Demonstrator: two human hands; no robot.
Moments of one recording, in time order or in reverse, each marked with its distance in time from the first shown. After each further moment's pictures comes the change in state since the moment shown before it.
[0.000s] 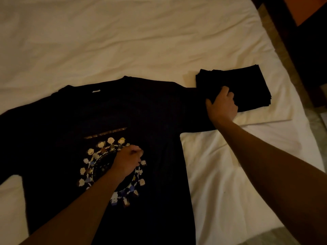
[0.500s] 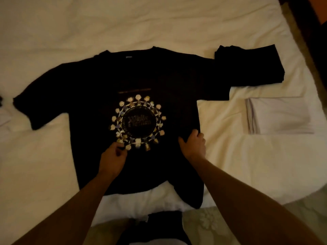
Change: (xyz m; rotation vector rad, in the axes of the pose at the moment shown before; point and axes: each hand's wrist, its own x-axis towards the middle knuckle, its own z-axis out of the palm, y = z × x) left_hand -0.126 -0.149 -0.046 0.184 0.362 0.003; right_hand -0.265 0.023 0.071 0.105 -0.456 -0.044
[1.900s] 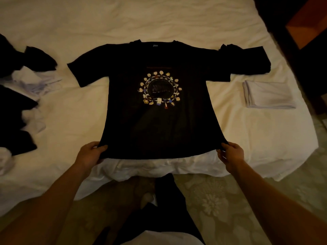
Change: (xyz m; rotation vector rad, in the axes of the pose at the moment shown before) left_hand -0.140 -0.200 -0.098 -0.567 -0.021 -0.131; right_hand -0.194 0.139 0.014 1.207 0.046 0.321
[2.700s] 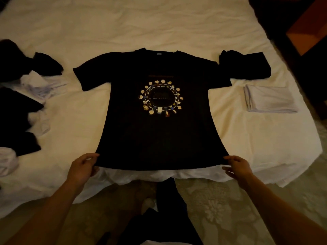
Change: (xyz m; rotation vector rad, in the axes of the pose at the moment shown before) left_hand -0.011 -0.045 -0.026 -0.014 0.055 0.102; right_hand -0.002 0.020 -0.039 -0.342 -0.089 -0.015
